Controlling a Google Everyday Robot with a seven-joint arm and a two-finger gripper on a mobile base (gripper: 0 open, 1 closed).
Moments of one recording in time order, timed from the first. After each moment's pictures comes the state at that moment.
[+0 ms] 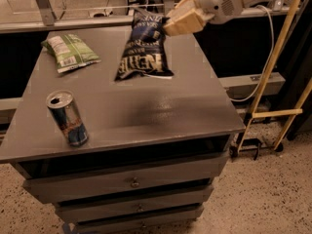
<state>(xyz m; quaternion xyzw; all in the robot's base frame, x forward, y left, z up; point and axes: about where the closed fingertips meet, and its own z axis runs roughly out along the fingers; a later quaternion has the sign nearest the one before) 0.595 -0.046 1.021 -0.62 0.62 0.26 0.41</state>
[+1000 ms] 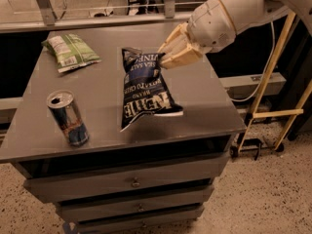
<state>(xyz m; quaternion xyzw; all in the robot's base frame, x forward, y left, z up) 0.543 -0.036 0.970 -0.73 0.51 0.27 0.37</state>
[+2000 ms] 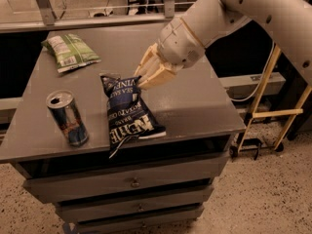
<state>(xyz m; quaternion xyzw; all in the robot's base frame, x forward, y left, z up) 0.517 0.017 0.930 -0.77 0.49 0.26 0.30</state>
